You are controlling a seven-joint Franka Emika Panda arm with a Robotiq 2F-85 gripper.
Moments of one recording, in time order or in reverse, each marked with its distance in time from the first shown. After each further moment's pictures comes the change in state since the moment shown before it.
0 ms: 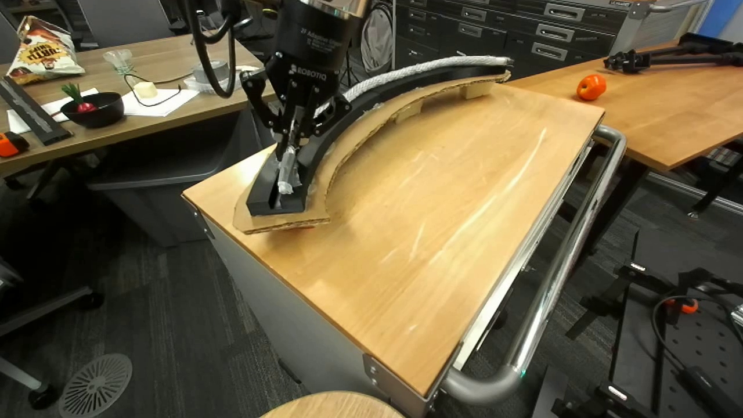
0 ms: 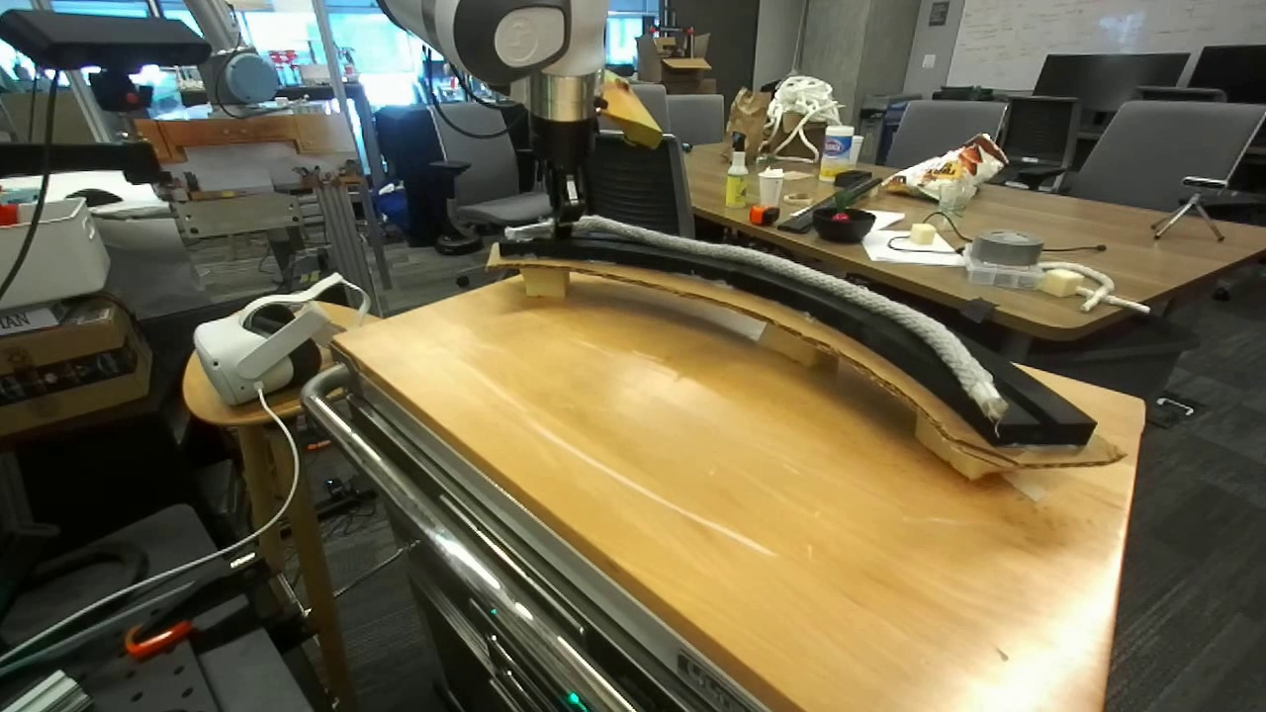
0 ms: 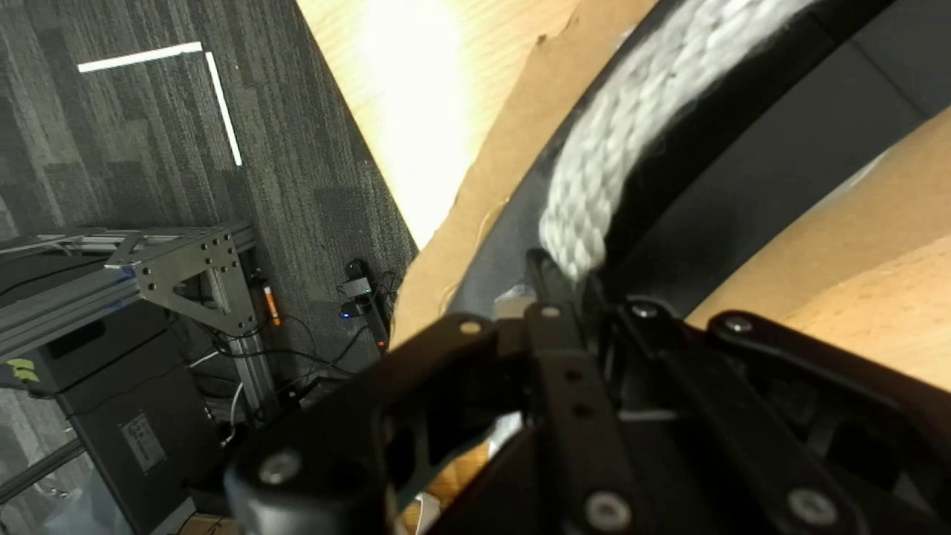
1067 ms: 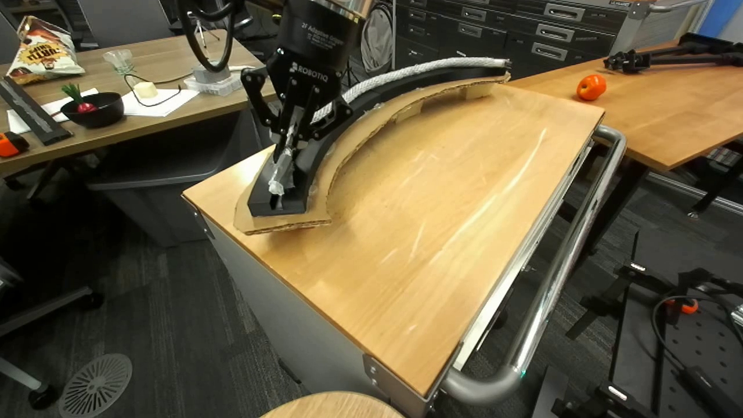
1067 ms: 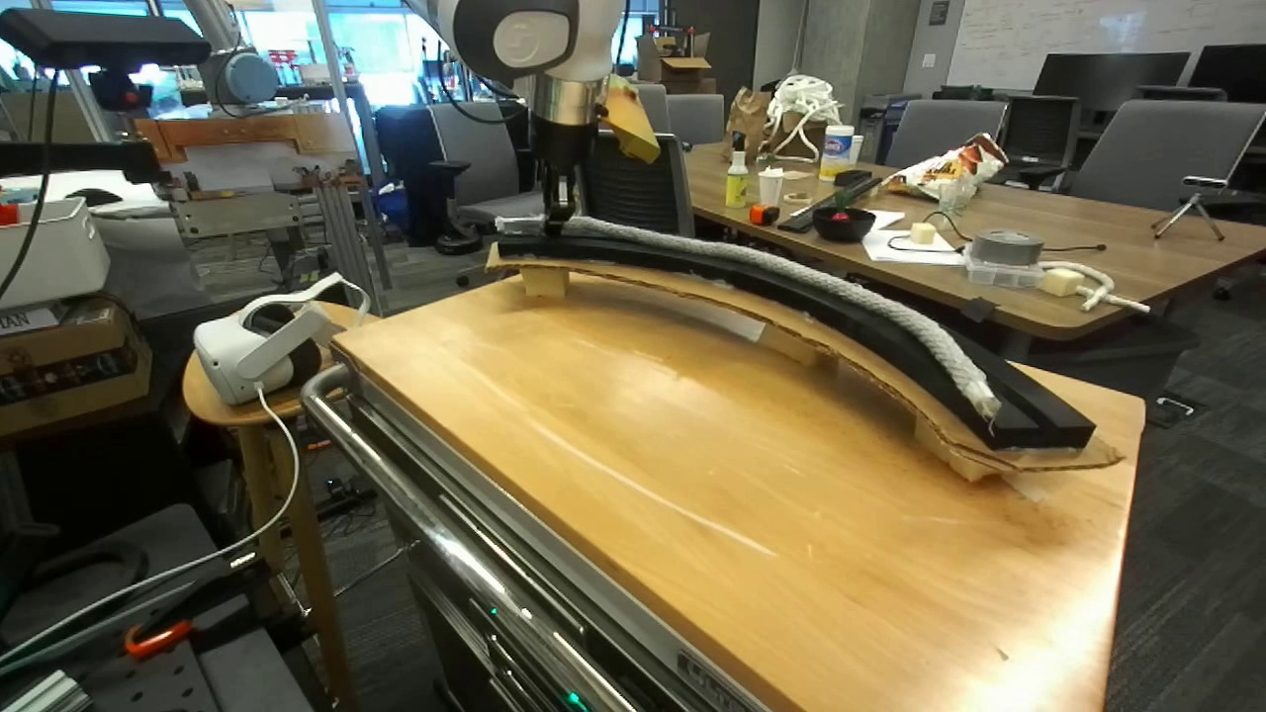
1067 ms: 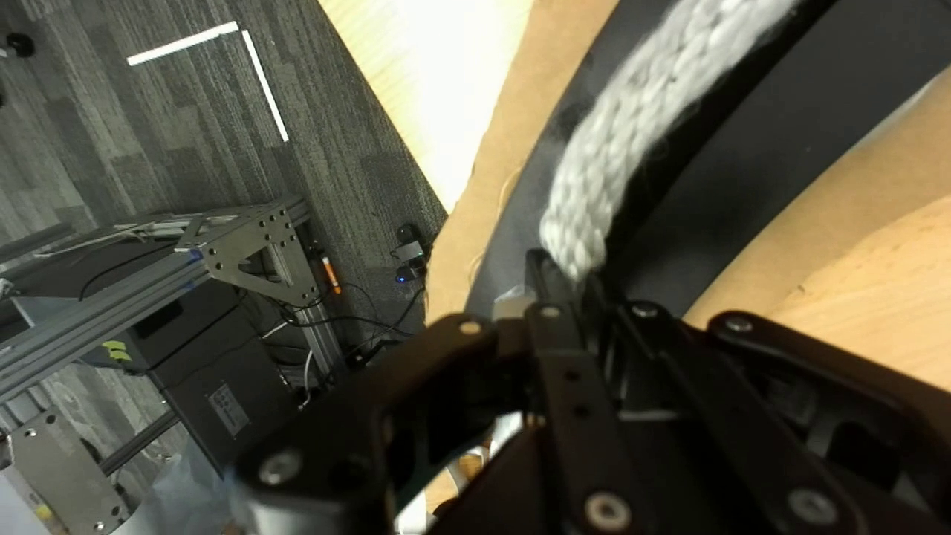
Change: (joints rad) arm -0.031 0.000 0.022 0.007 0.129 -0.056 0.005
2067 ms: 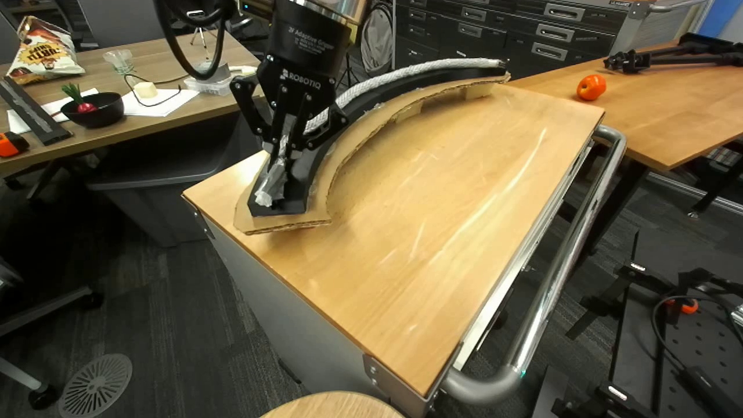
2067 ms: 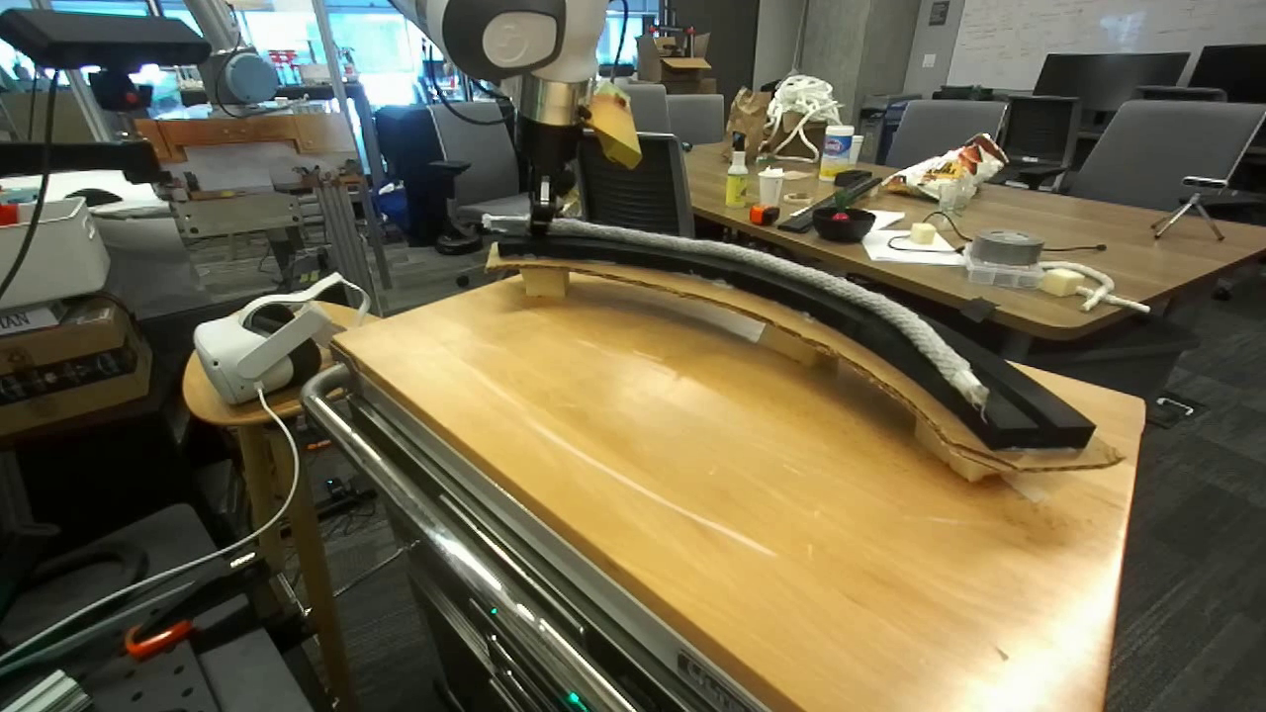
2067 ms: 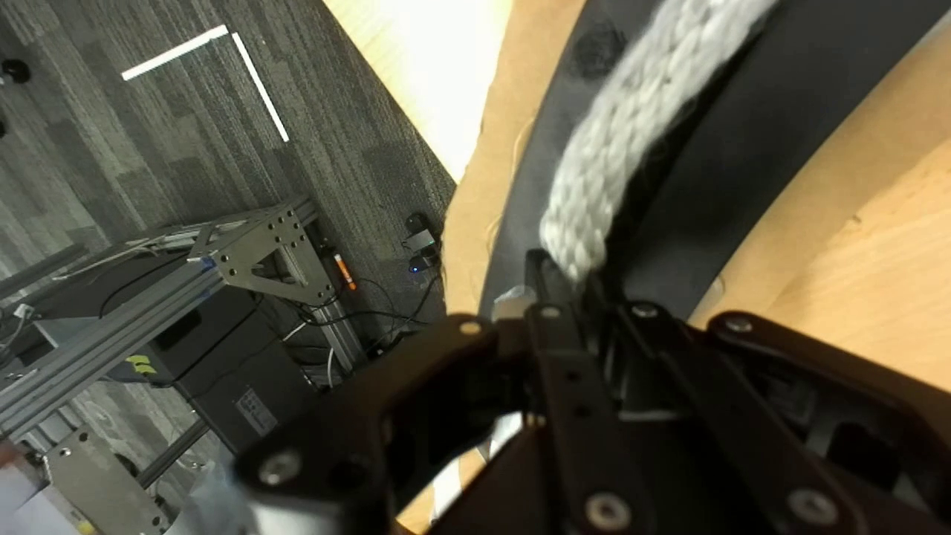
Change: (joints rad) arm 0.028 -0.001 0.000 0.000 -0.010 -0.015 0.125
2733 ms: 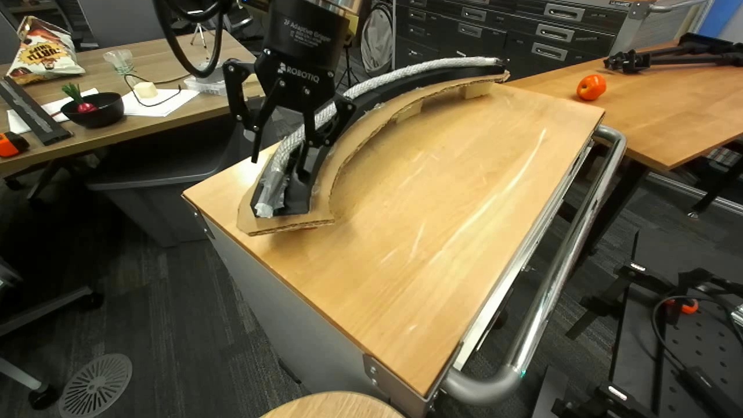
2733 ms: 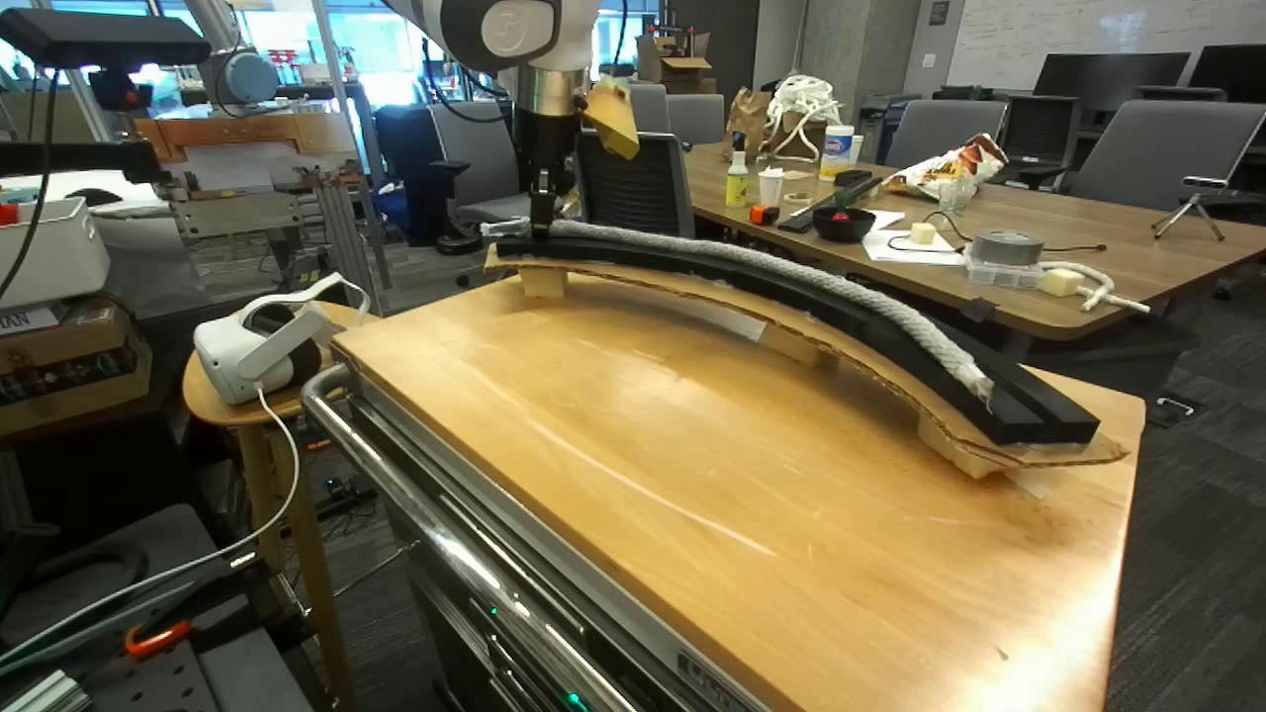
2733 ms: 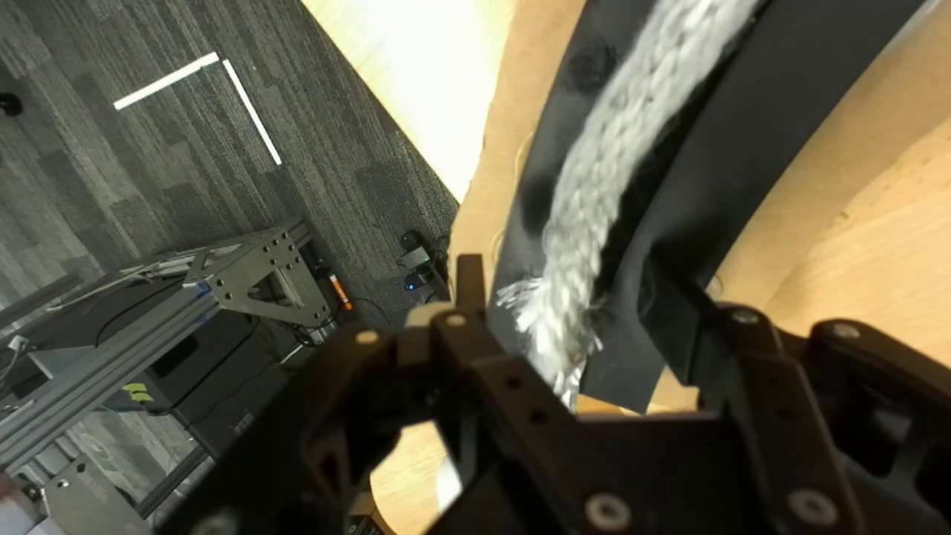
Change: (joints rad) arm 0.007 -0.013 -0.004 0.000 -0.059 0.004 0.080
